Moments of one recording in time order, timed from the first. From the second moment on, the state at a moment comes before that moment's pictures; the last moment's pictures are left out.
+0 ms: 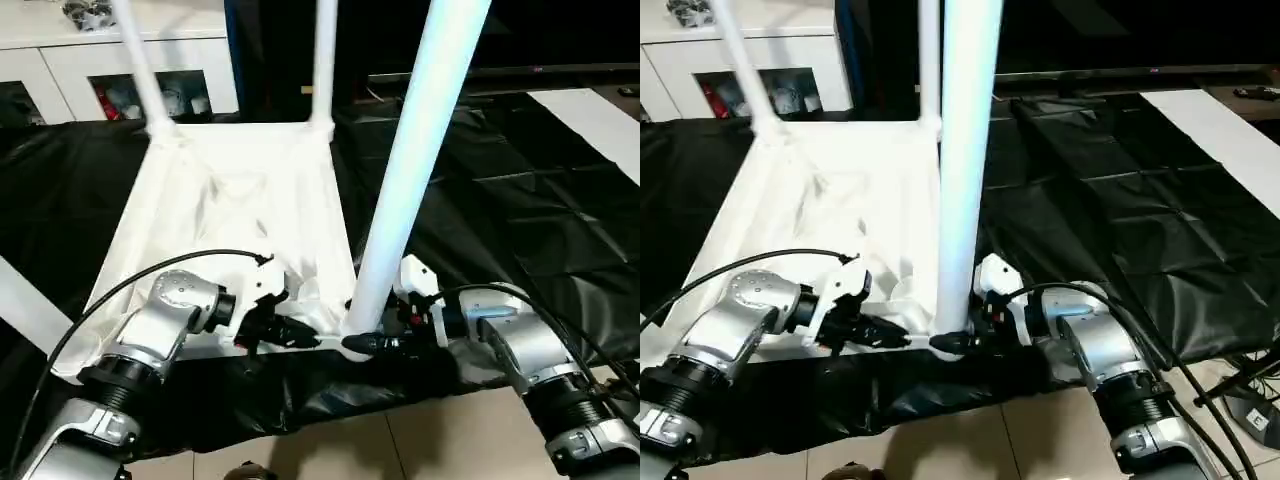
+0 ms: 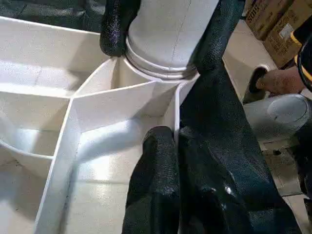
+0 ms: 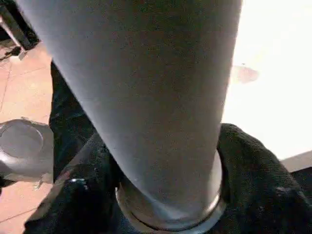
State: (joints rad) left arm -0.48 0.40 -0.27 0.44 -0.06 0.21 -1.39; right arm -0.43 -0.34 0.25 0.40 0.13 0.17 1.28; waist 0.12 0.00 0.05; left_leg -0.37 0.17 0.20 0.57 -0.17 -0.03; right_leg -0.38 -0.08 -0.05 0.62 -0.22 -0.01
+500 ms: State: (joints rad) left arm -0.50 0.29 -0.23 0.46 0.02 0.23 -1.05; right arm -0.50 -0.18 0.14 0.57 0.08 0.15 0.85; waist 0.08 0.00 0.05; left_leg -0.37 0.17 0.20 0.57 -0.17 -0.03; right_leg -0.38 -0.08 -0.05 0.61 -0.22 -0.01
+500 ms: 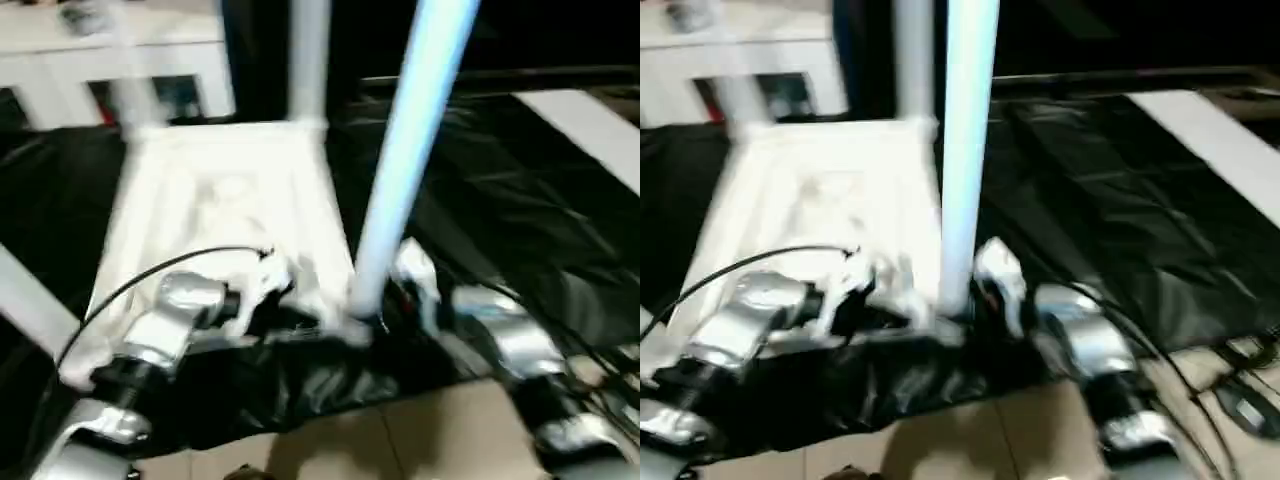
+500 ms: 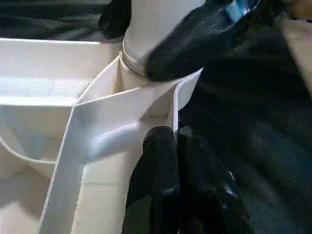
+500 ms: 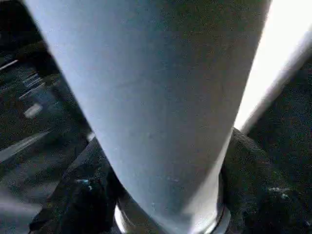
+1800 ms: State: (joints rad) left arm -0.46 0.39 -0.27 0.38 -0.06 0.28 -1.35; right arm -0.44 -0.32 0.24 0.44 0.13 0.11 1.28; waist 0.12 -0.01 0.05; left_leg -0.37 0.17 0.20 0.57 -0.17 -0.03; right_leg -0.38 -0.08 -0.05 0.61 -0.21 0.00
